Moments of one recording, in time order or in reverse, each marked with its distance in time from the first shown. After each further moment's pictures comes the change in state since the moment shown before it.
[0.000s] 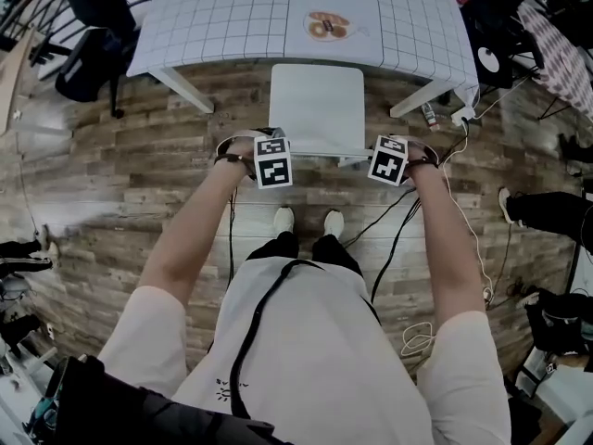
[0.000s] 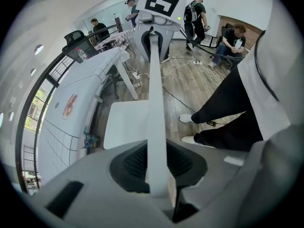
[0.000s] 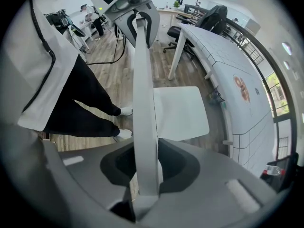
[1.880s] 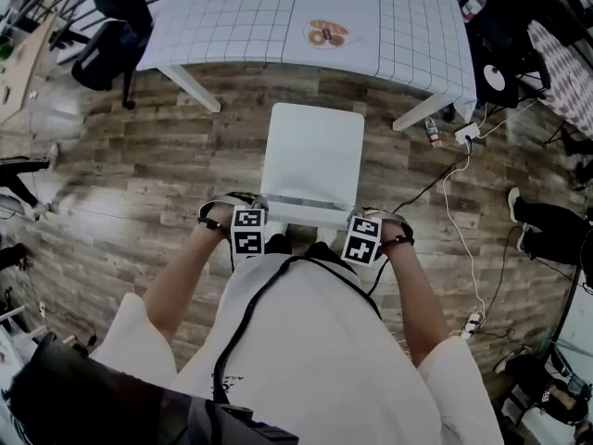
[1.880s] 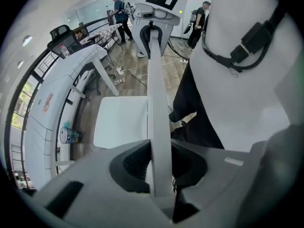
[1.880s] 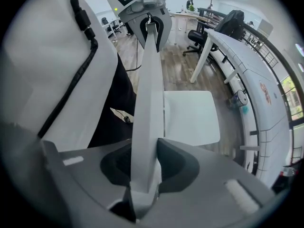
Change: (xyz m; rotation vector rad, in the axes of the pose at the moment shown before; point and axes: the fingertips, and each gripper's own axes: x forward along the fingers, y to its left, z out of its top) left arm -0.015 -0.174 0.014 -0.004 0.055 -0.141; right arm -0.012 0.176 -0.026 -0.086 -0.050 0.141
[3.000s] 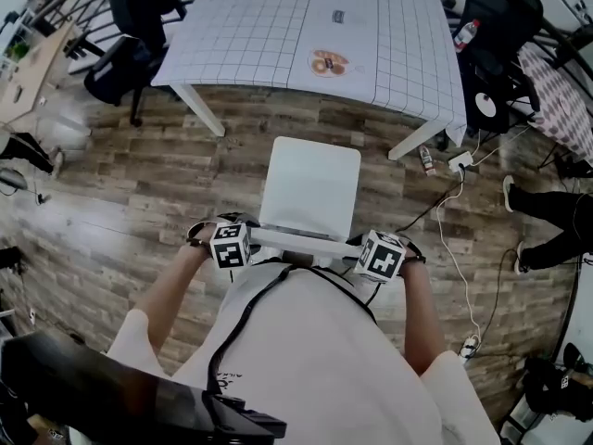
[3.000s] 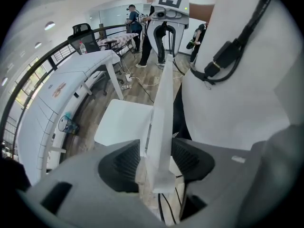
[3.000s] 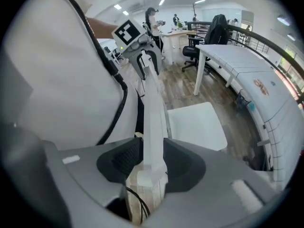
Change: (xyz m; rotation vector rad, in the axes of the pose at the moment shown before) left arm -0.042 -0.037 -0.005 -0.180 -0.144 -0.014; right arm -0.077 0.042 0.017 0.114 -0.245 0.146
